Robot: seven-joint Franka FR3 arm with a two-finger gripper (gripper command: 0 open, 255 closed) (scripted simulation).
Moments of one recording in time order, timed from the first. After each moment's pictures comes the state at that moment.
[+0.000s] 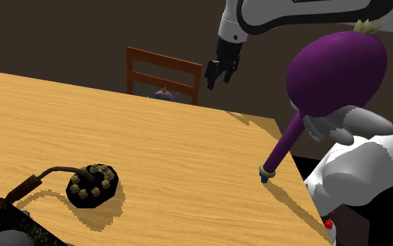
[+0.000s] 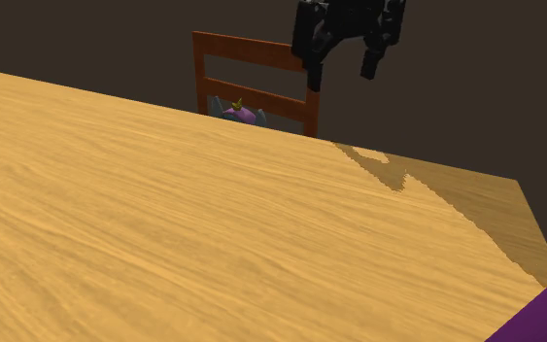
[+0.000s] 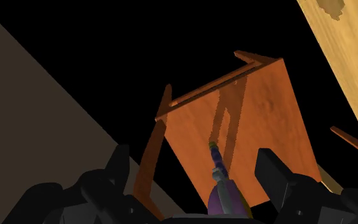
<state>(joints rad) 0.01 -0.35 0.12 -2.15 0.00 1.86 0.12</state>
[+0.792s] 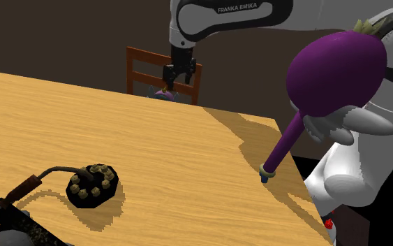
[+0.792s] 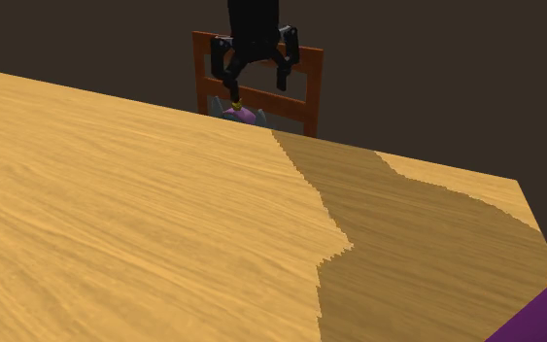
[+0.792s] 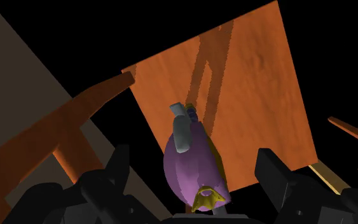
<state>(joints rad) 0.05 0.14 0.19 -1.73 -0.08 1.87 0.21</state>
